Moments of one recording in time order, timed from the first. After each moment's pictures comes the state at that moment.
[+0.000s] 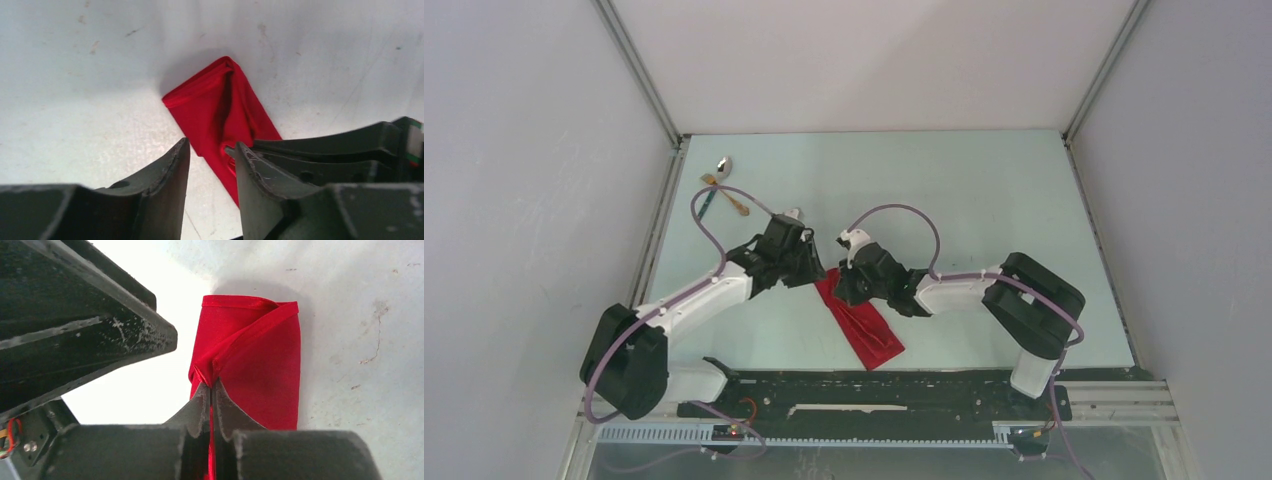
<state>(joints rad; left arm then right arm) -0.55 1.29 0.78 -0.38 0.03 -0.69 0.95 1.78 0.87 0.30 -0.04 0.47</state>
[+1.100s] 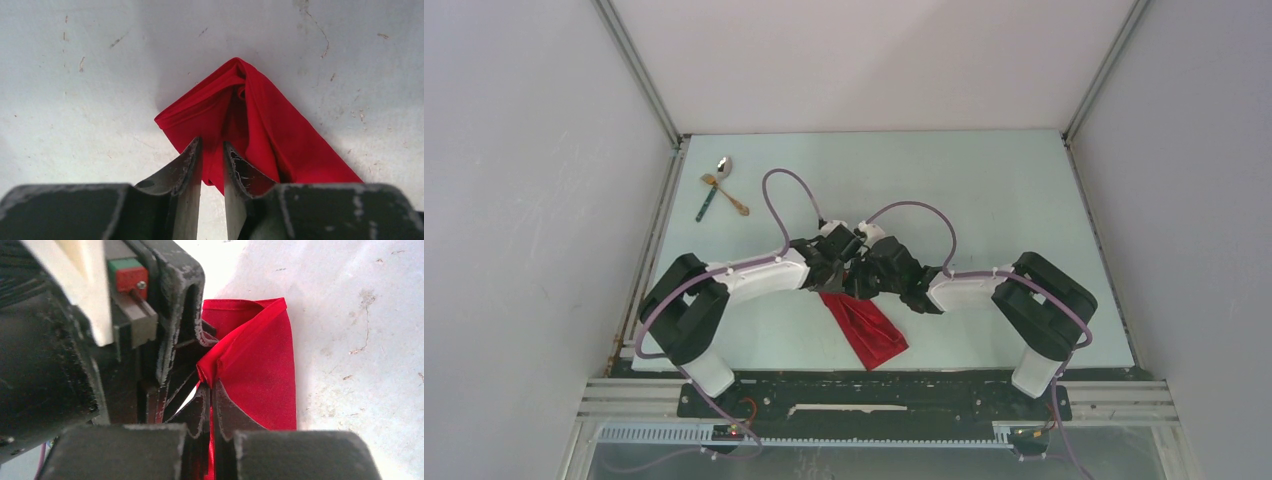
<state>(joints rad) -0.79 1.63 0.97 -0.51 -0.33 -0.61 0.86 1.72 0.80 0.38 -0.16 0.59</state>
